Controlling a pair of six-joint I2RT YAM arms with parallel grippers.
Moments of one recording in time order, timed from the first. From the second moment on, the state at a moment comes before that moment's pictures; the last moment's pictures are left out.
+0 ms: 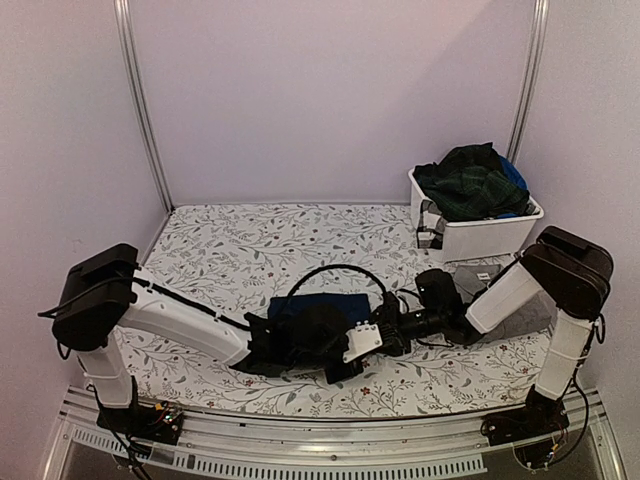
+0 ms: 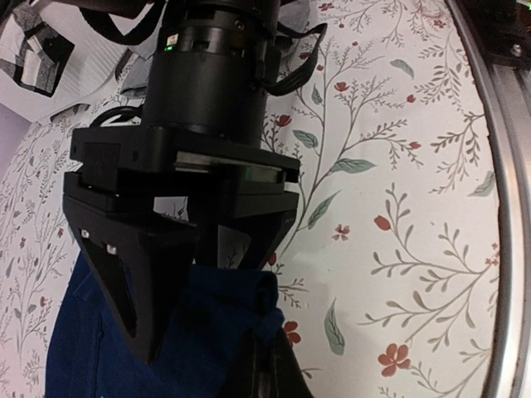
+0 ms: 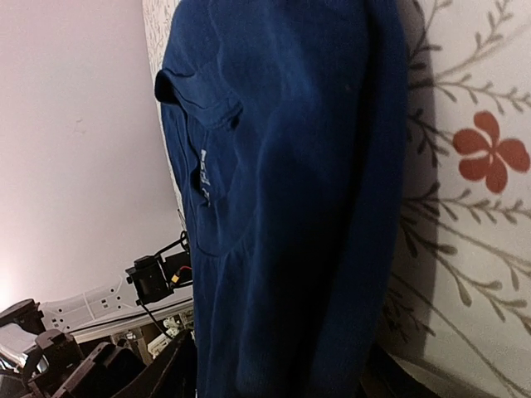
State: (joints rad) left arm -1.29 1.86 0.99 0.24 -0.17 0.26; right arm 0.72 1.83 0.57 0.66 -0.69 1.24
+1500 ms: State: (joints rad) left arm -1.22 1.71 0.83 0.35 -0.19 0.13; right arm 0.62 1.34 0.97 -0.71 -0.13 0.50
